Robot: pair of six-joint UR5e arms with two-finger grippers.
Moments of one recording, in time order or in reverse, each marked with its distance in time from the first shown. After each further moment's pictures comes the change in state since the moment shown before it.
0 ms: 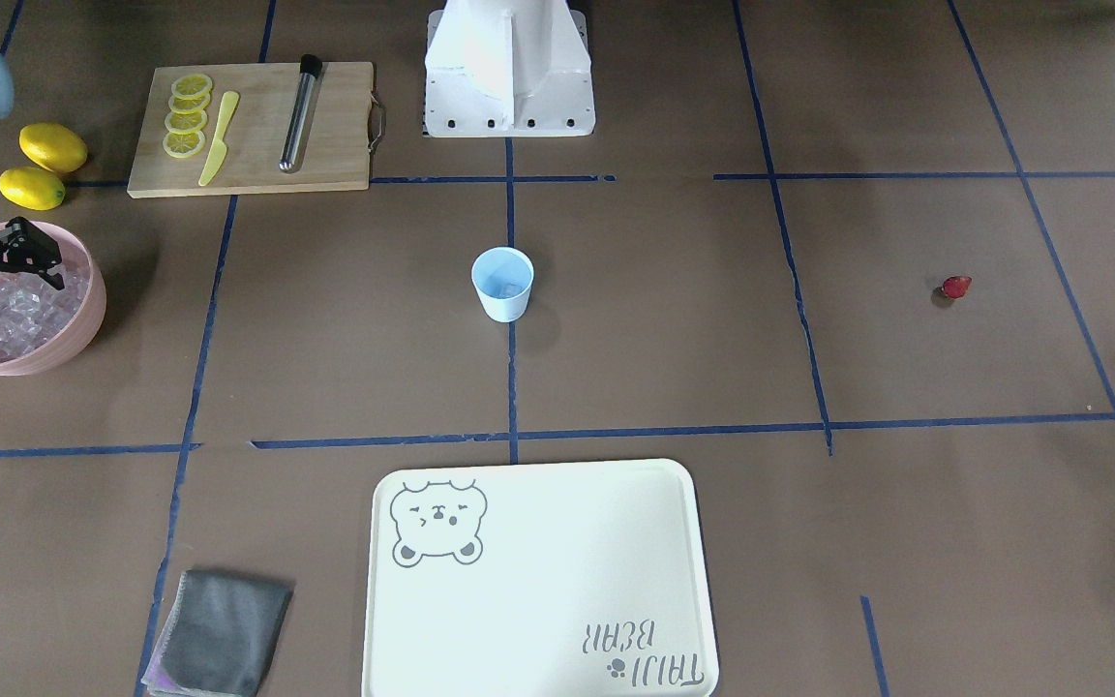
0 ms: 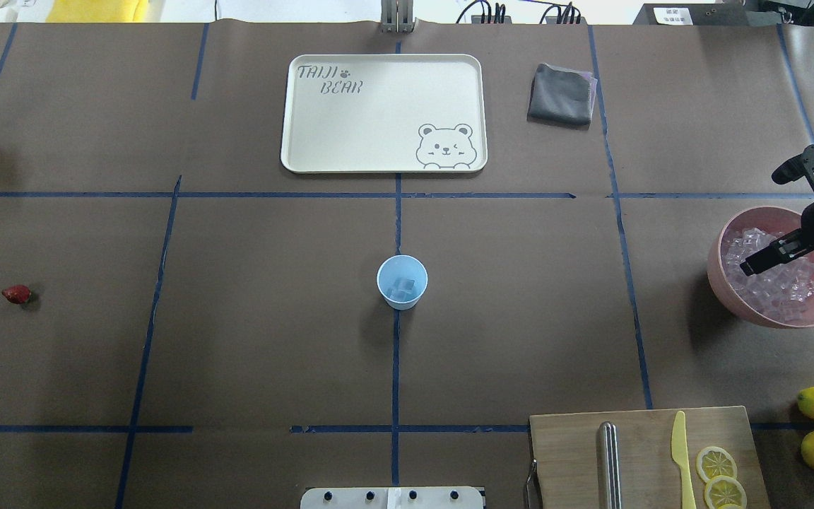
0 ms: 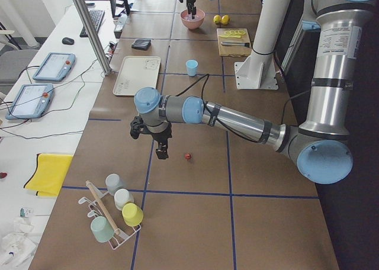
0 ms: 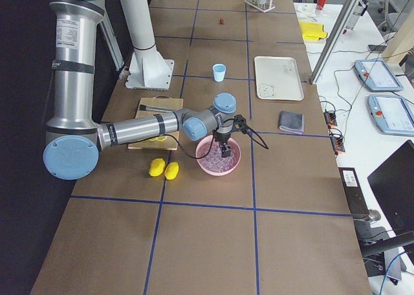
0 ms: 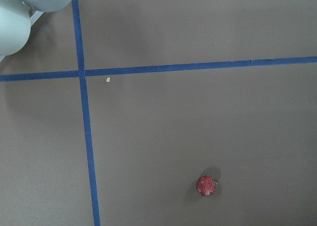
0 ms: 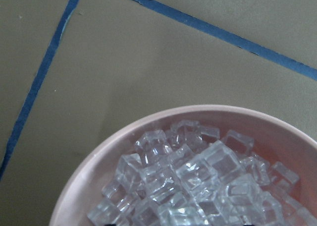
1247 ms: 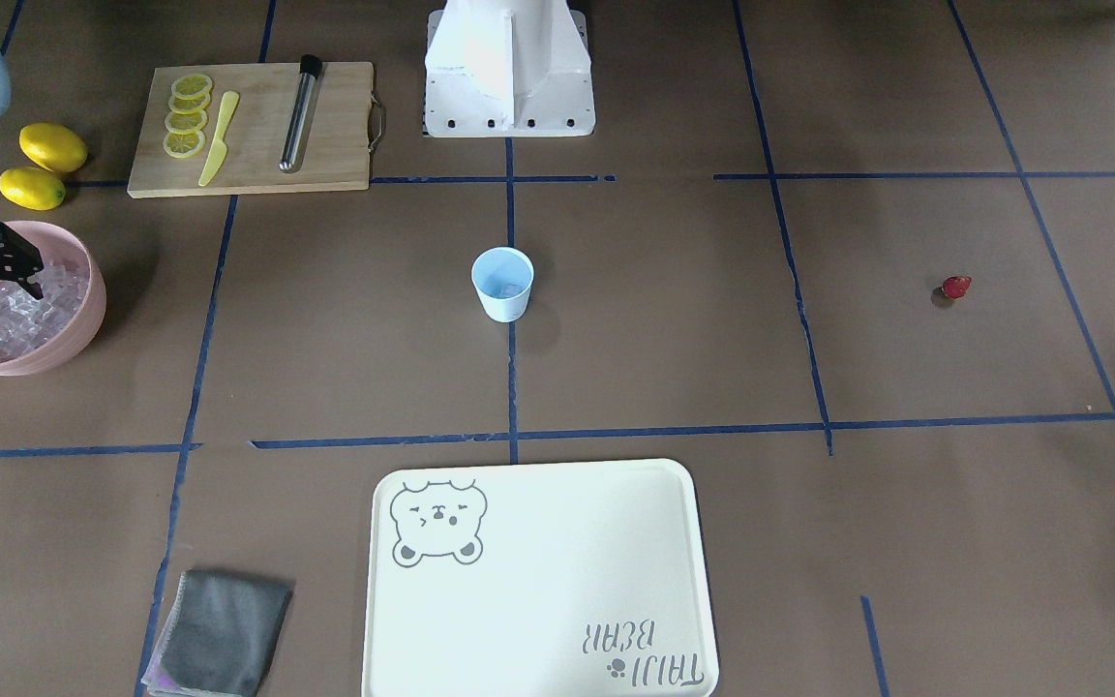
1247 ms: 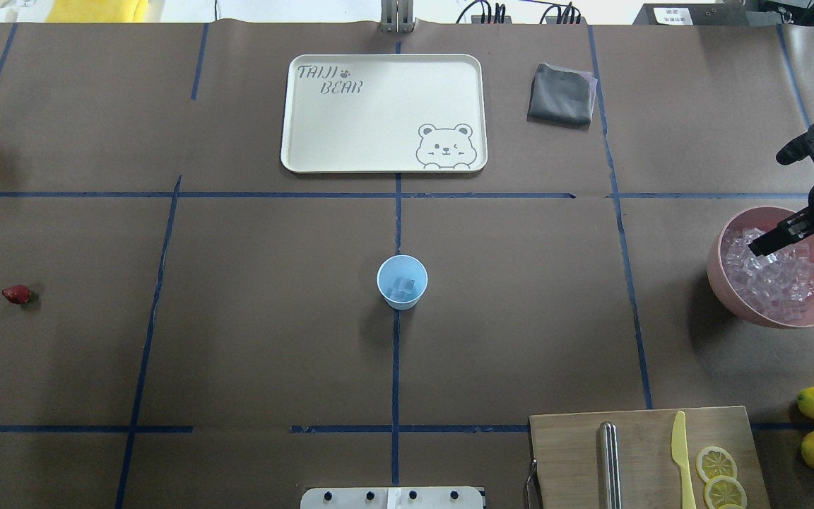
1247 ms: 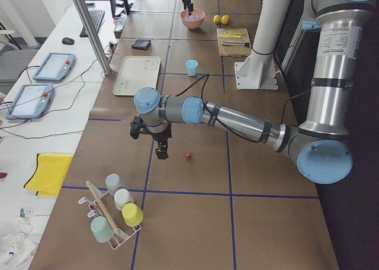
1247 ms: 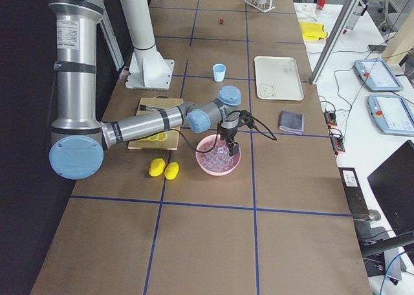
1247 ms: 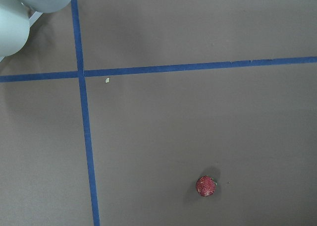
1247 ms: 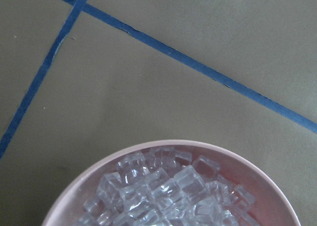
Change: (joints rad) left arm 0.000 -0.001 0.000 0.000 -0.001 0.001; right arm 0.035 0.030 0.012 -0.049 -0.063 -0.077
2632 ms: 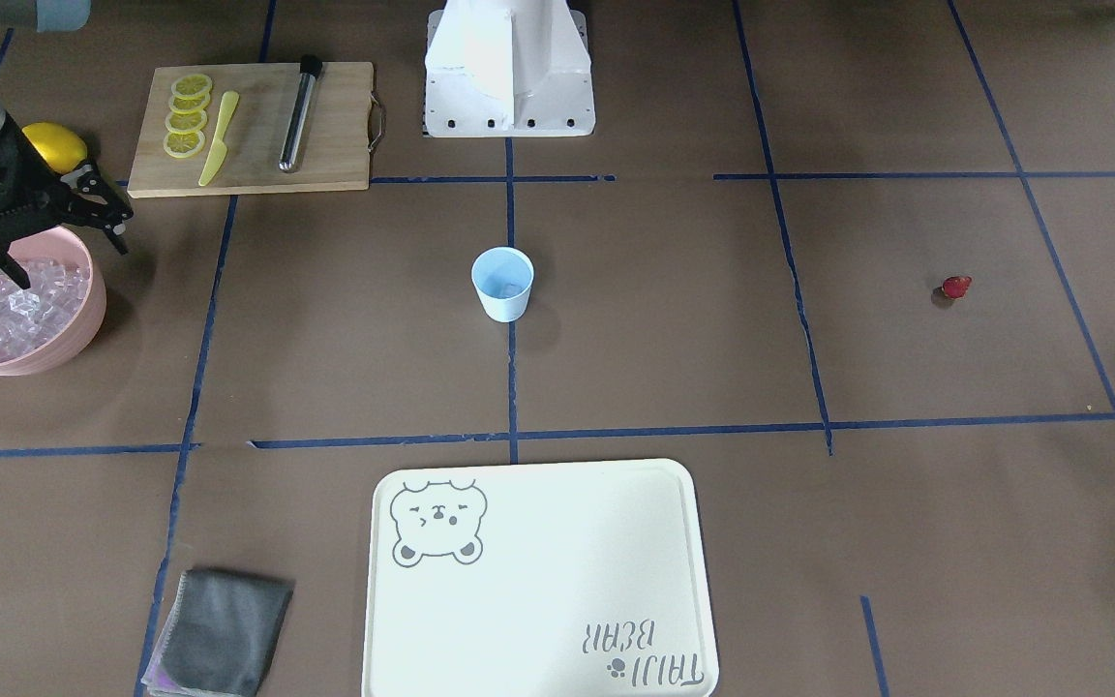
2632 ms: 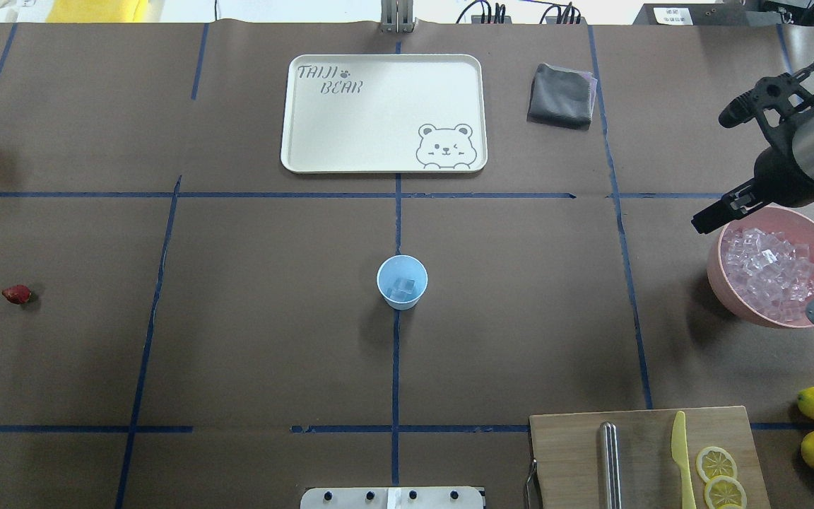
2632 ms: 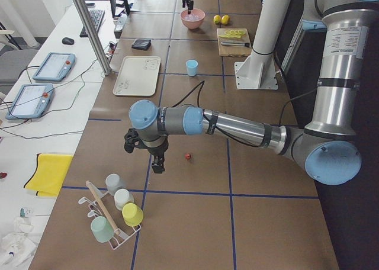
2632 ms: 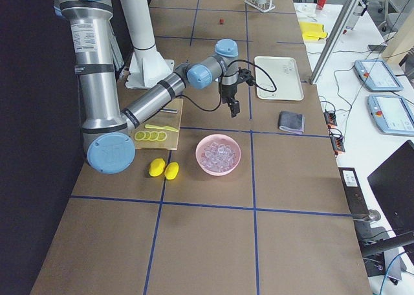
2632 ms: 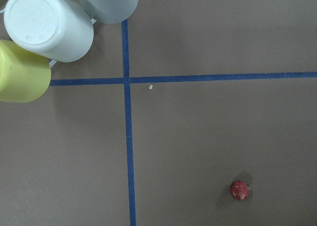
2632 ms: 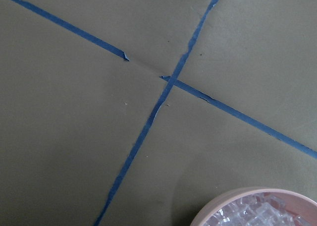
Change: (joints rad) left arm -0.090 0.000 0.069 0.001 -0.004 0.094; right arm -0.072 0.130 0.256 -0.289 -0.065 0.083
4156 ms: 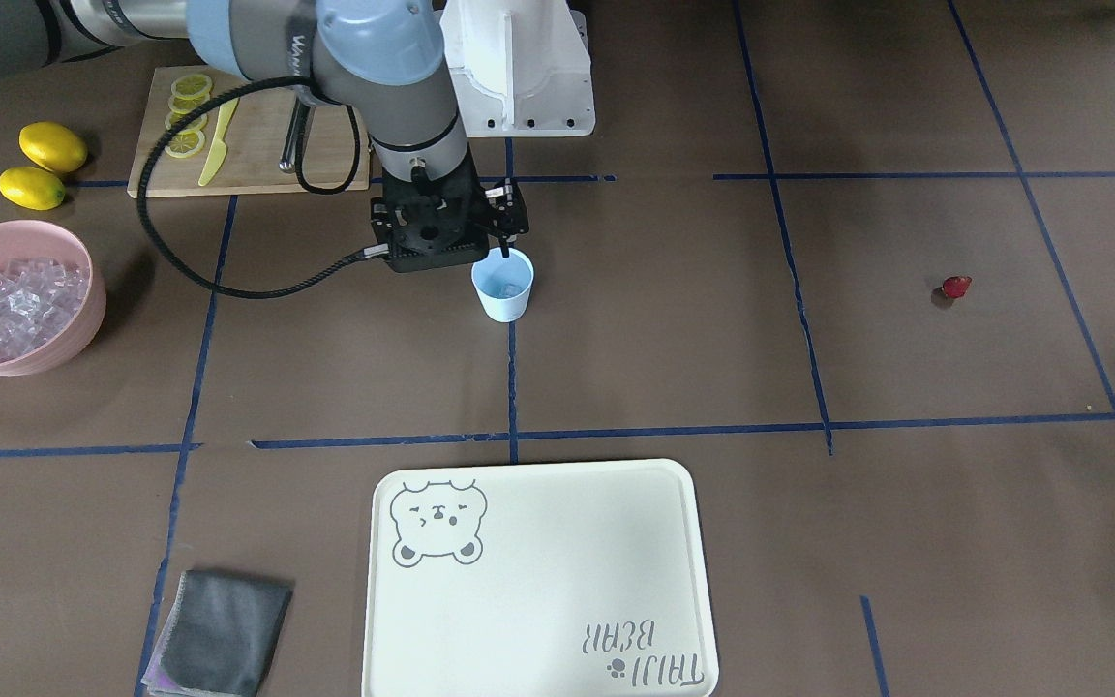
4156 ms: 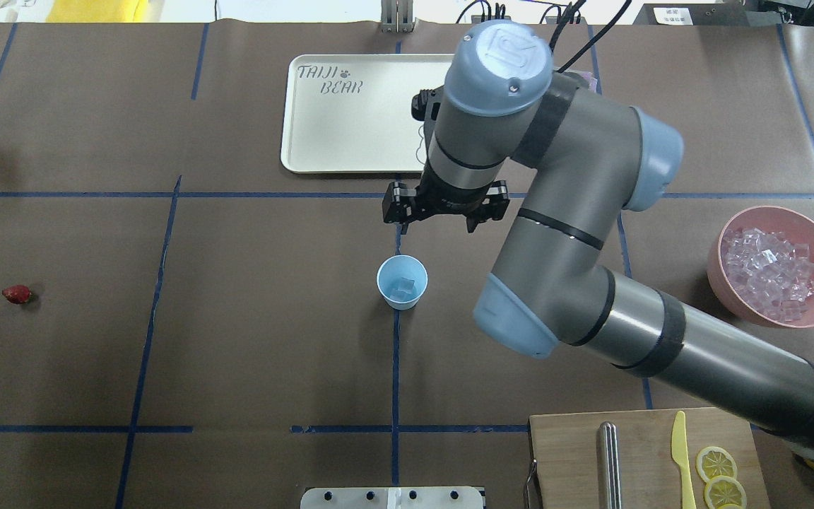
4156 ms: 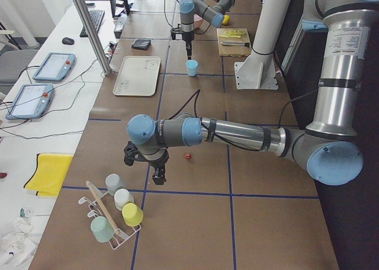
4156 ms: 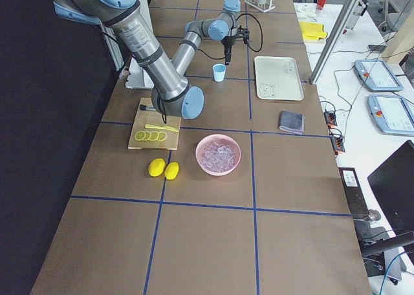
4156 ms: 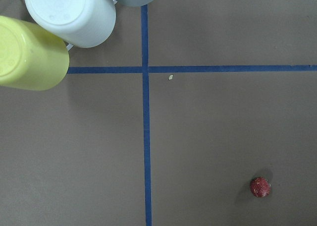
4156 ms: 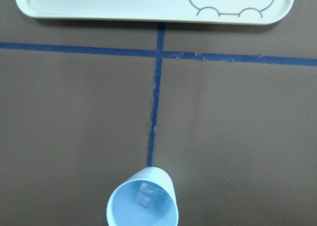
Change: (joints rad) left arm -0.037 0.000 0.081 -0.004 -0.002 0.047; right arm -0.327 0.688 -0.306 -0.183 -0.044 0.730
